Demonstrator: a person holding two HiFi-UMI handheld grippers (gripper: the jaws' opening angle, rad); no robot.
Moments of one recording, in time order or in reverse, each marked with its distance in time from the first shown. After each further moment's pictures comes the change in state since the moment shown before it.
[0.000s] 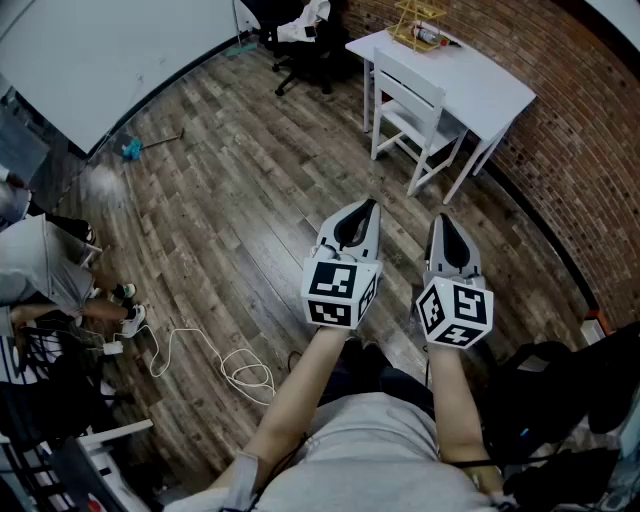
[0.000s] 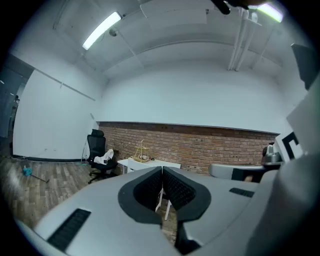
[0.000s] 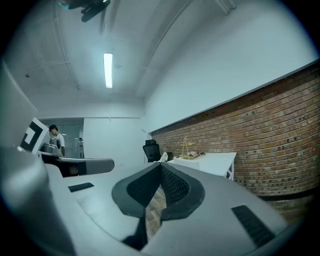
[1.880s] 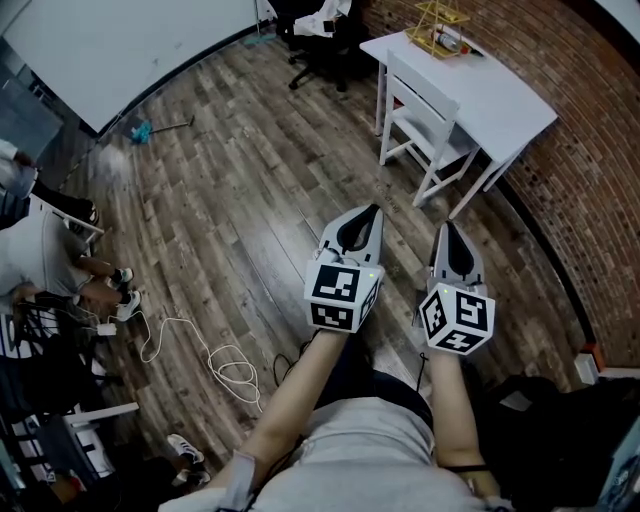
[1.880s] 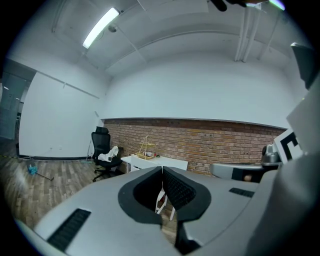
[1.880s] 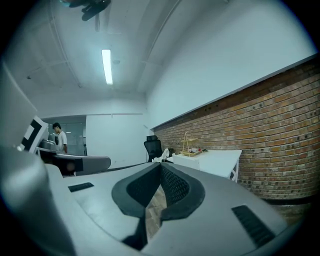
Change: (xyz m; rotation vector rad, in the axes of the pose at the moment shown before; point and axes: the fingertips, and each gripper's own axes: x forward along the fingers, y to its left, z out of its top) left arm 0.085 0.005 -0.014 -0.002 0.040 0.080; right arm 0.076 -0.064 -0.011 -0.010 0.047 0.056
